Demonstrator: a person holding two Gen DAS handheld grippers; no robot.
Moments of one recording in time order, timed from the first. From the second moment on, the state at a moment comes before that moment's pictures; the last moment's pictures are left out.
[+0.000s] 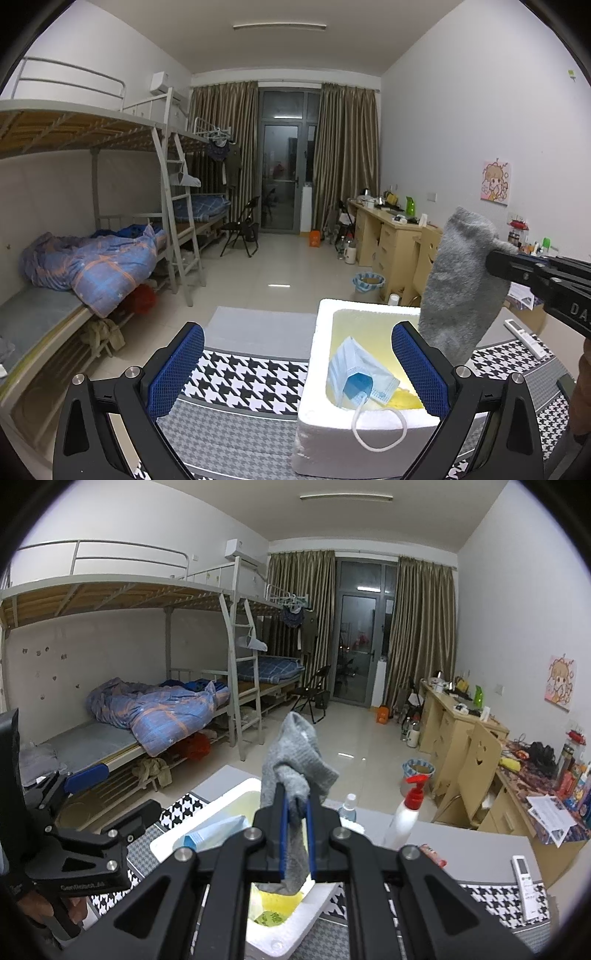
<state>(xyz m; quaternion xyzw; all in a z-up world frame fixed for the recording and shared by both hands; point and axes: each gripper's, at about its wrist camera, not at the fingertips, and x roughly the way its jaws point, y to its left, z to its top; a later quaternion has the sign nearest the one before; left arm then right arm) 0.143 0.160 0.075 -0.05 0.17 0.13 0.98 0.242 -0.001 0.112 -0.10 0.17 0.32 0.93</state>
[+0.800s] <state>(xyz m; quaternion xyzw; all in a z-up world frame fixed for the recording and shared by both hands) 0.139 0.178 0.064 -0.06 0.17 0.14 0.97 0.266 0.027 0.085 -0.12 0.24 0.33 0.91</state>
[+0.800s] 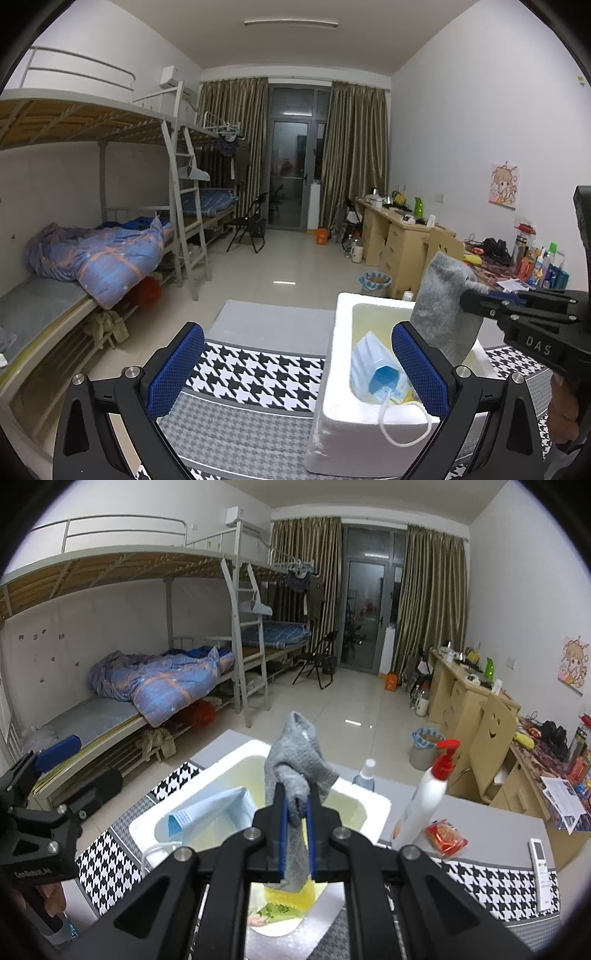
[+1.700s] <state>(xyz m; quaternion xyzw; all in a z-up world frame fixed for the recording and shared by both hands) 0.122 0.168 0.073 -0.06 0.16 0.14 0.97 0.240 -0.004 0.090 -0.11 0.22 0.34 0.91</state>
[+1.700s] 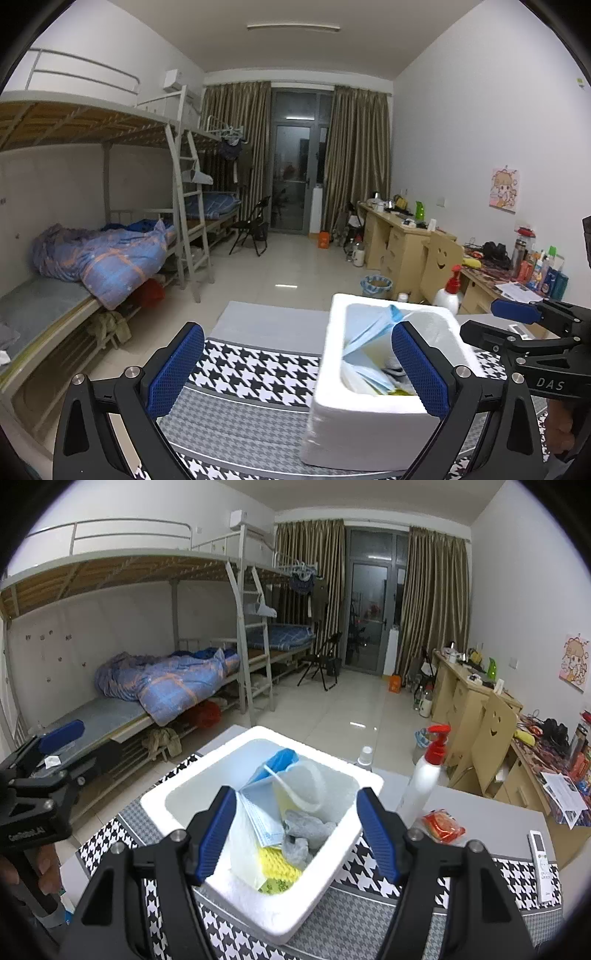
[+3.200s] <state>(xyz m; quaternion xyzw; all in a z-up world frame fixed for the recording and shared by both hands) 0.053 0.062 0.068 -0.03 0.11 0.09 0.99 0.144 -0.122 0.068 -0.03 0.11 0.29 0.95</state>
